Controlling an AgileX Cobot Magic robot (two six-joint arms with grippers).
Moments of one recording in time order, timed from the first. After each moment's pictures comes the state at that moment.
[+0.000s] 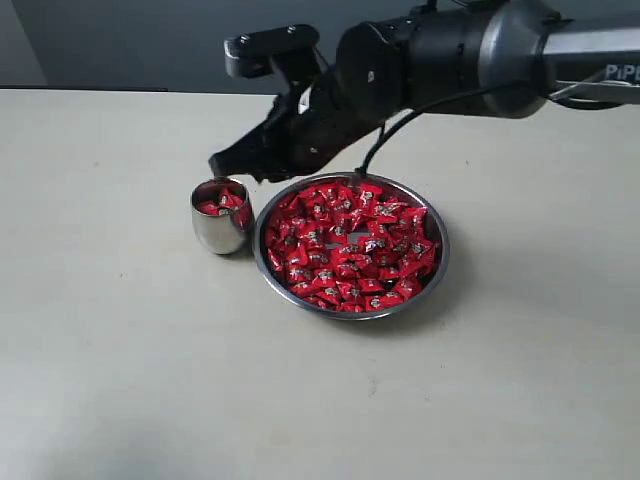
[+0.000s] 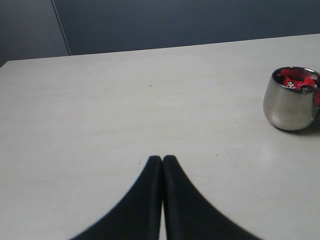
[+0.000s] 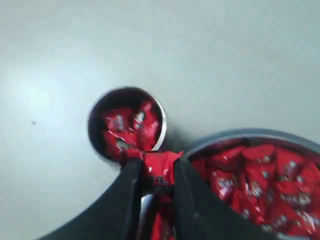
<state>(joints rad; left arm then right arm) 0.11 0.00 0.01 0.03 0.34 0.03 0.85 1.94 -1.43 0.16 0.43 -0.03</state>
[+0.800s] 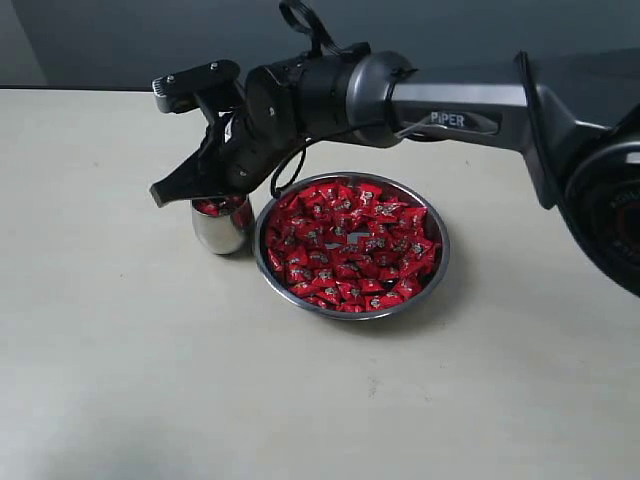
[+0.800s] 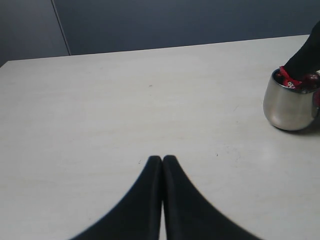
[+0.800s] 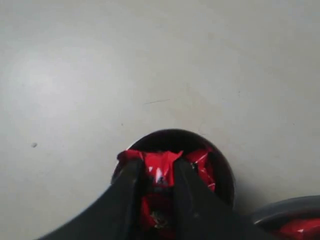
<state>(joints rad) 0.11 0.00 0.01 0.03 0.34 0.03 0.91 2.22 -1.71 0.15 0.48 -0.05</state>
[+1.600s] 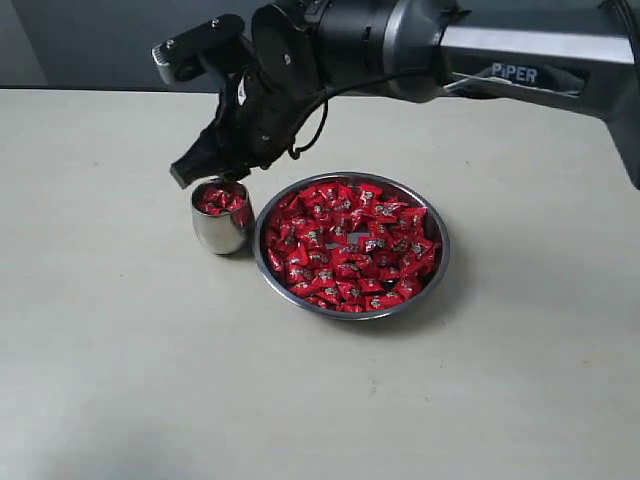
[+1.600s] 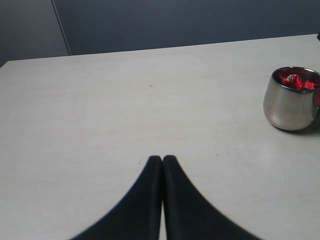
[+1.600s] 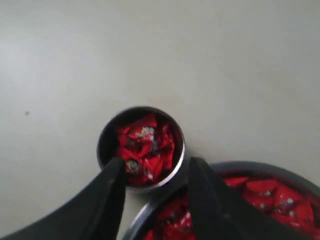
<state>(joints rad) 0.11 0.00 0.01 0.03 0.34 0.03 0.91 2.09 -1.71 -0.03 0.67 -0.02</state>
